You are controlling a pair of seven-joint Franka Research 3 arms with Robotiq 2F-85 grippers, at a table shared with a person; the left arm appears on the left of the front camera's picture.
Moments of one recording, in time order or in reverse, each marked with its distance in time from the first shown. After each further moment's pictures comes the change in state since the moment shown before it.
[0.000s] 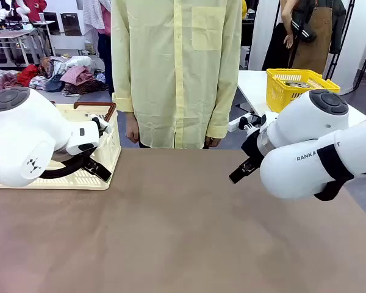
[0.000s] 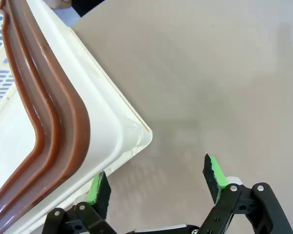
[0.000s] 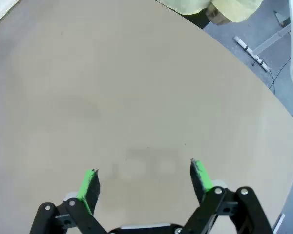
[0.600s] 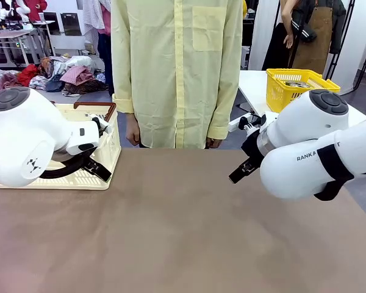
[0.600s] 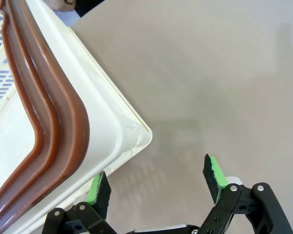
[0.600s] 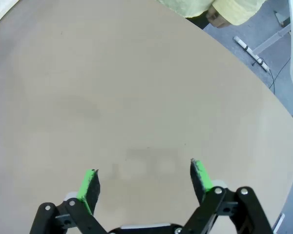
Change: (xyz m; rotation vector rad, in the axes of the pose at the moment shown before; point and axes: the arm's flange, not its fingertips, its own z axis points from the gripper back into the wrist) left arm 0.000 0.000 0.000 0.000 0.000 -0.001; right arm 0.000 0.000 0.000 0.000 0.000 0.000
